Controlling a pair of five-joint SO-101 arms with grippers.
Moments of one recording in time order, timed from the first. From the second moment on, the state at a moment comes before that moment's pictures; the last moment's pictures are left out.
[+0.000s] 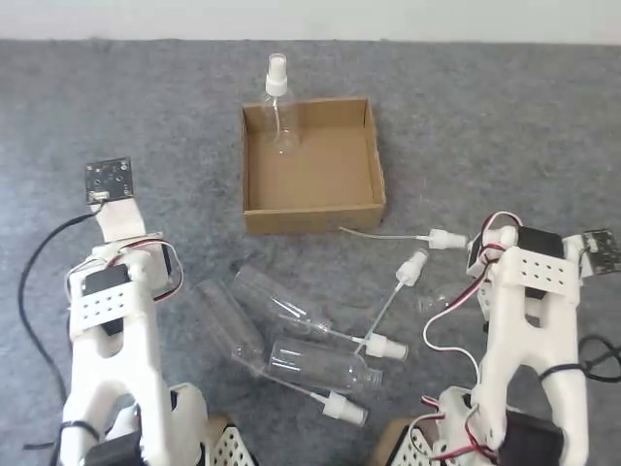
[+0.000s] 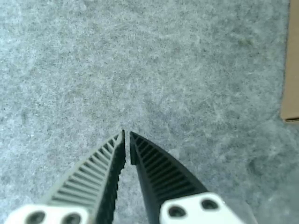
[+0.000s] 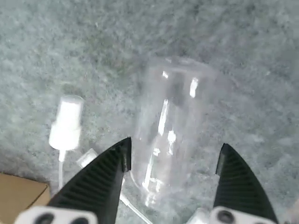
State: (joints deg) left arm -25.1 -30.5 63.6 38.4 -1.6; right arm 10.6 -23.6 42.8 70.1 -65.4
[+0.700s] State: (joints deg) left arm -25.1 -30.5 64.3 38.3 -1.7; right arm 8.2 -23.6 27.3 84.8 -33.0
